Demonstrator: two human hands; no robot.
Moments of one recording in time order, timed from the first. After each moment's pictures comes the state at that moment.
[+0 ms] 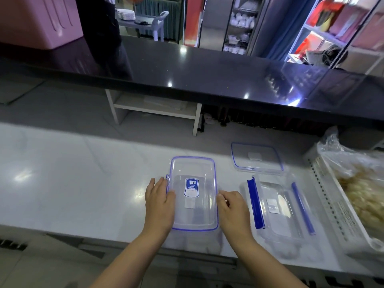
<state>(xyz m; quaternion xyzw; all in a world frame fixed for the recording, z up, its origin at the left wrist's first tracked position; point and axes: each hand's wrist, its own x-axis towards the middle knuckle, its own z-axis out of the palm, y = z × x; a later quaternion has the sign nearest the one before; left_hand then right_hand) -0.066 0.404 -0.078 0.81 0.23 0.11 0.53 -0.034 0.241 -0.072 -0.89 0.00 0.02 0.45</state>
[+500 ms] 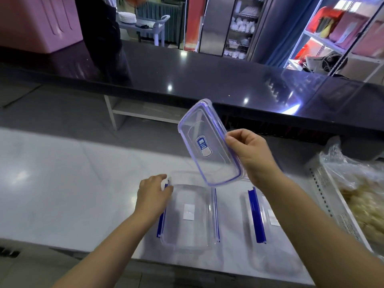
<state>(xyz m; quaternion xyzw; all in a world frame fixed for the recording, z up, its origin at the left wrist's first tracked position) -0.016 0.446 -0.074 0.88 0.22 0.05 0.41 0.073 0.255 0.054 -0.76 -0.09 0.06 0.64</state>
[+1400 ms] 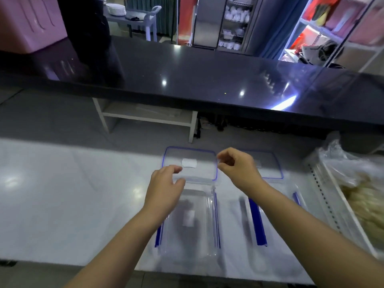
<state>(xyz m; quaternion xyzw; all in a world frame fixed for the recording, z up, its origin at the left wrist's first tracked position) 0.010 0.422 -0.036 0.87 0.15 0.07 0.46 0.099 0.240 -0.009 -0.90 -0.13 0.04 0.42</state>
